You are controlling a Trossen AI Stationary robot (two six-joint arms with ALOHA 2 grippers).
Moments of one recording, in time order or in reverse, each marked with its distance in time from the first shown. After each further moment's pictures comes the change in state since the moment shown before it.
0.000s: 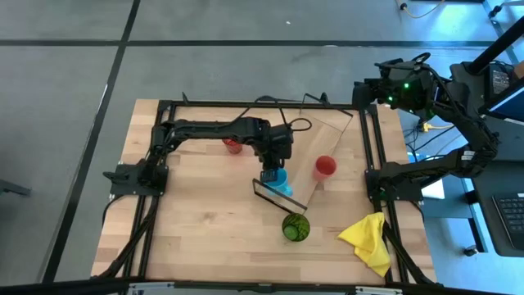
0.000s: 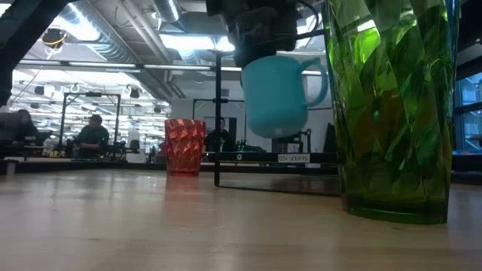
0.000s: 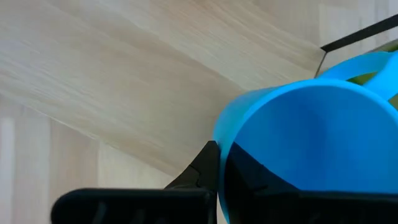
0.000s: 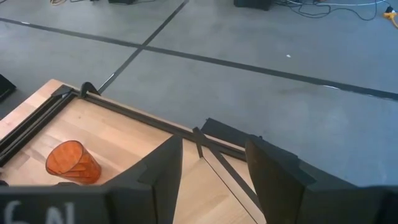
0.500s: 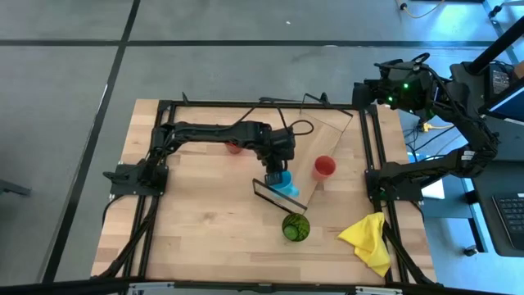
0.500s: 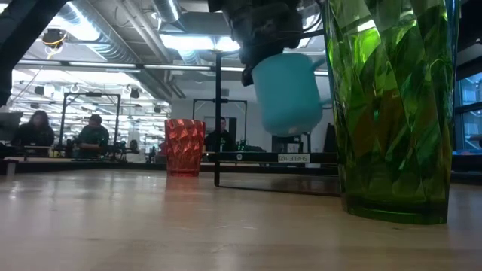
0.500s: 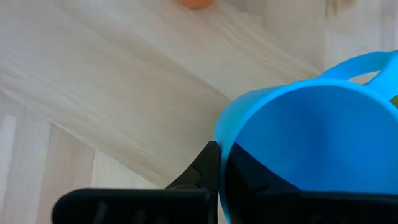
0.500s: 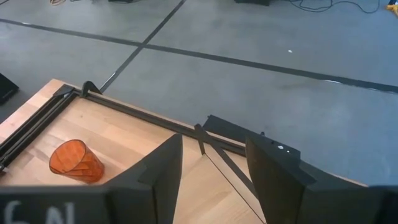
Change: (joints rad) left arm -0.030 0.006 0.000 0.053 -0.055 -0.117; right arm 0.000 0.000 0.000 -0.011 -0.009 0.027
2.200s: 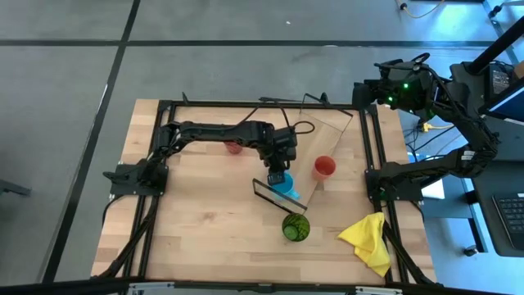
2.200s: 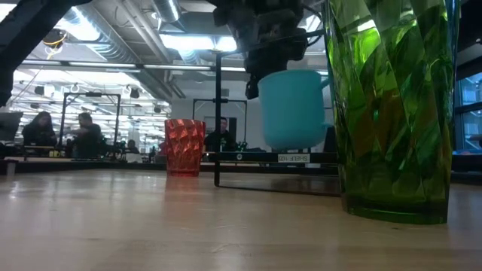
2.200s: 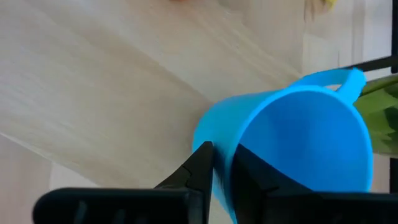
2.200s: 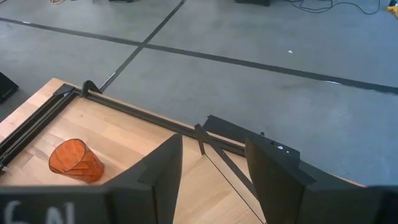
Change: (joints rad) left arm 0.027 0.042 0.000 0.034 0.133 -0.026; right arm 0.000 0.000 0.001 0.000 0.000 -0.007
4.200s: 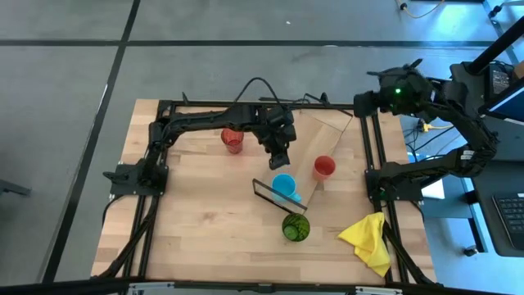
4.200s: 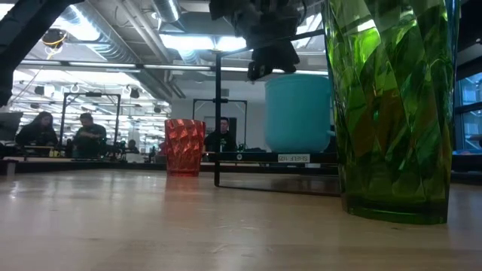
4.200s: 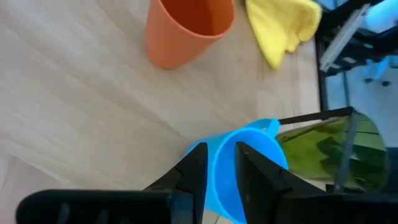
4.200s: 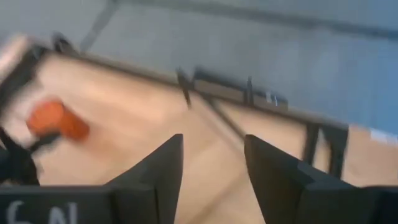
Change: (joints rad) left arm 0.087 -0.069 0.050 0.044 0.165 -0.060; right arm -0.001 0.013 0.000 -0.233 -0.075 0.153
